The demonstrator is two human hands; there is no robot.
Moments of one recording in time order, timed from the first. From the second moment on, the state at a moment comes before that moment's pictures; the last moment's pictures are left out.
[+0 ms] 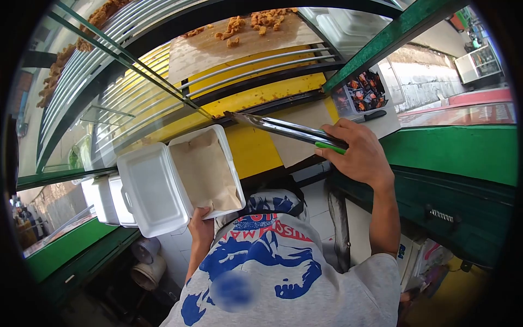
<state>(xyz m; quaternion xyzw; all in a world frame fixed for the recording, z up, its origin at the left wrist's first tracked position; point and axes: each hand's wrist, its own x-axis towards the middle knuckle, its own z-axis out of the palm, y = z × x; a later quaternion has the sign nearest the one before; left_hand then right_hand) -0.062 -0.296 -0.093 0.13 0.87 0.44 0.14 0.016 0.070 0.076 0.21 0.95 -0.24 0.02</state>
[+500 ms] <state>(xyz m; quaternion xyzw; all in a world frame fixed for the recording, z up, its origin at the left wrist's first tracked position) -0.064 -0.310 -0.095 0.13 0.88 0.41 0.18 -0.044 0.055 0.110 0.27 0.96 -0.07 -0.08</state>
